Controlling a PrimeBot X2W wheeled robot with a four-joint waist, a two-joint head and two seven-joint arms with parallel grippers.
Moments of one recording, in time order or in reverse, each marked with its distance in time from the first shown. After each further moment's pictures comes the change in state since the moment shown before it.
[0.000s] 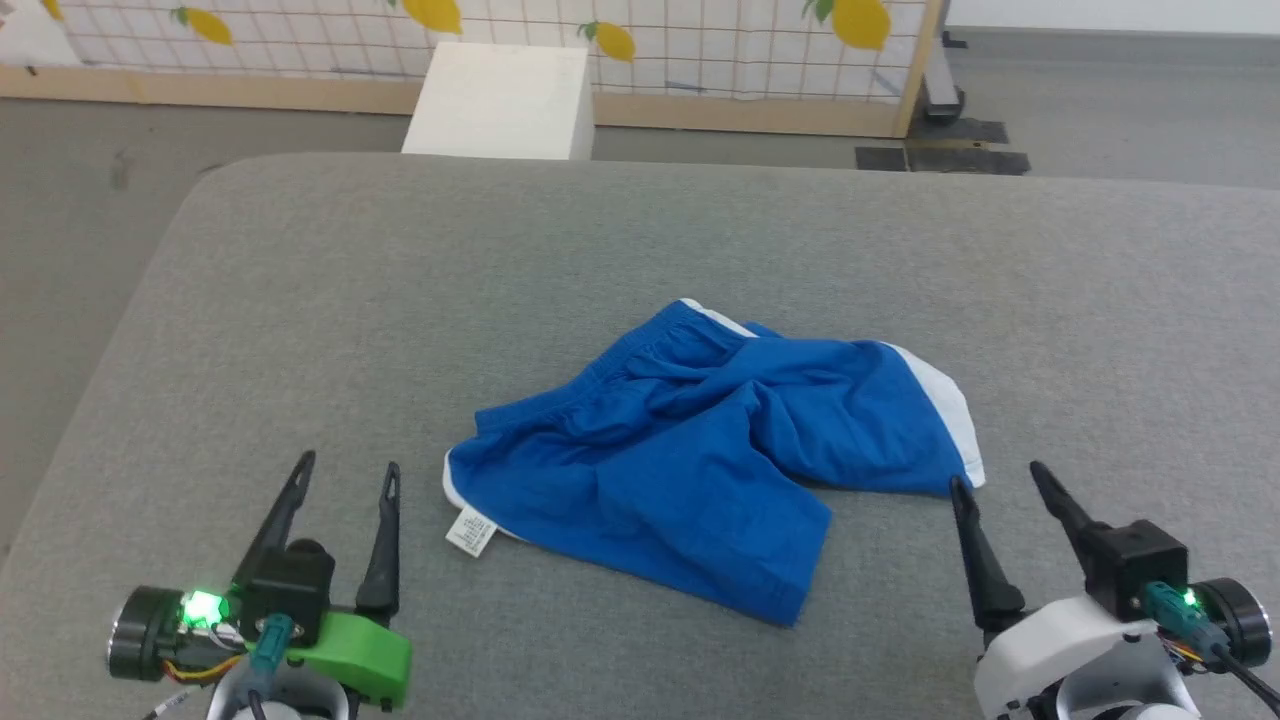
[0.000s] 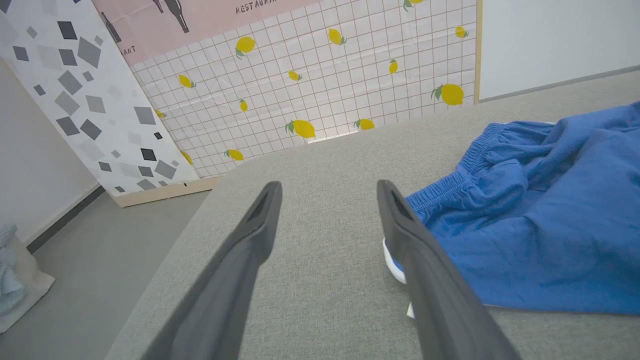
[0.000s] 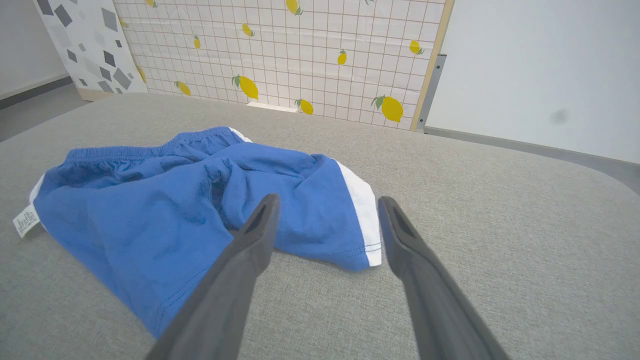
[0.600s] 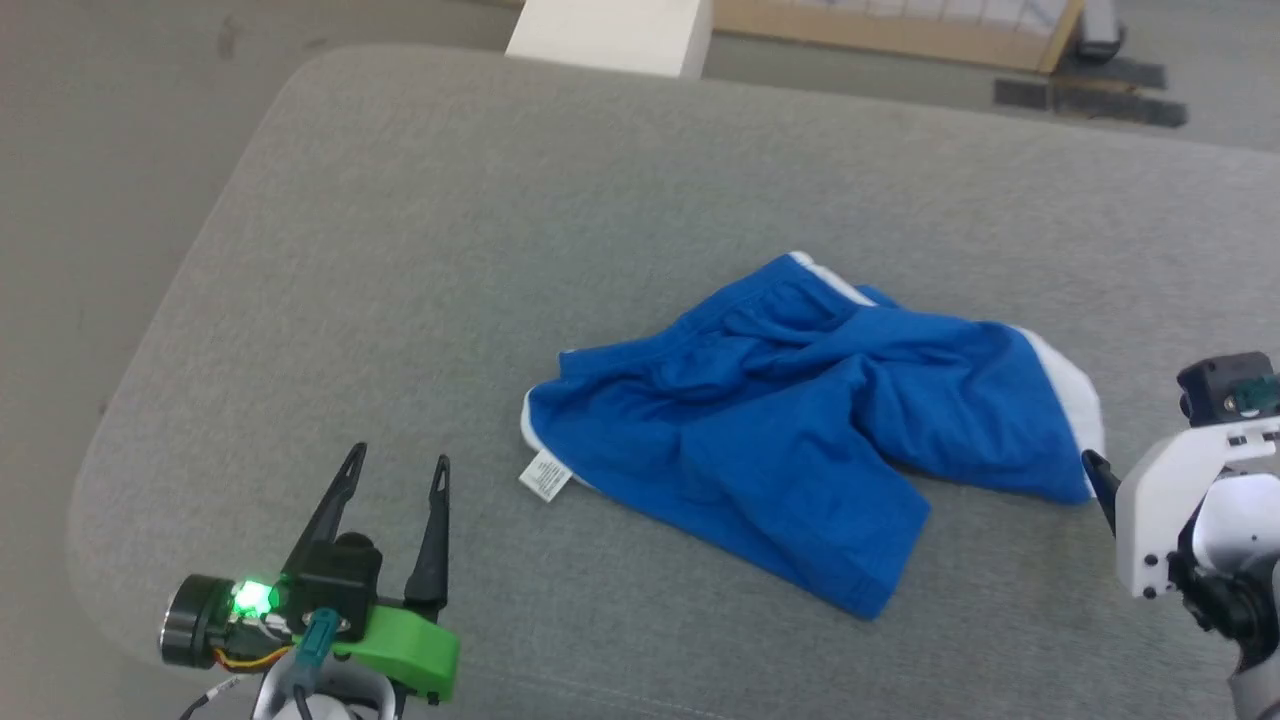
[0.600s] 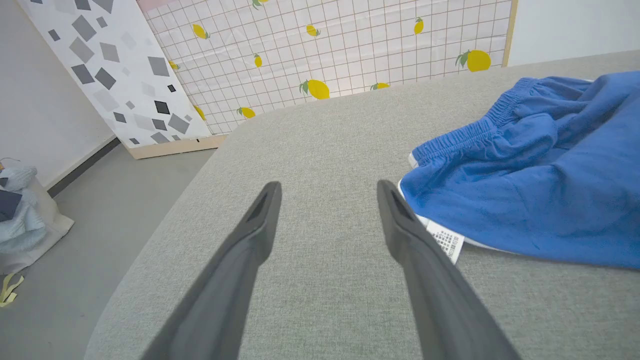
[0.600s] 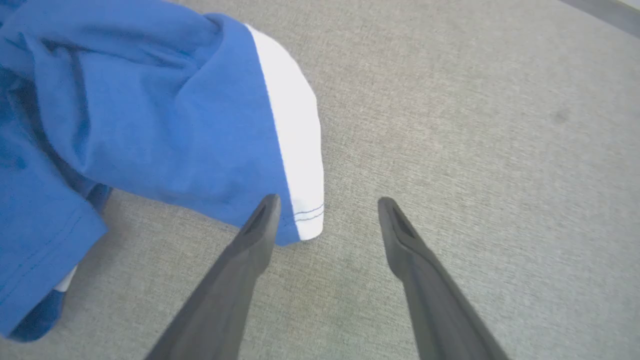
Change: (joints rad) left arm -0.012 -0.046 -0.051 -0.026 0.005 0.016 0.009; right arm -0.260 -0.219 -0.091 0.126 0.146 0.000 0.677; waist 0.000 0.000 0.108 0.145
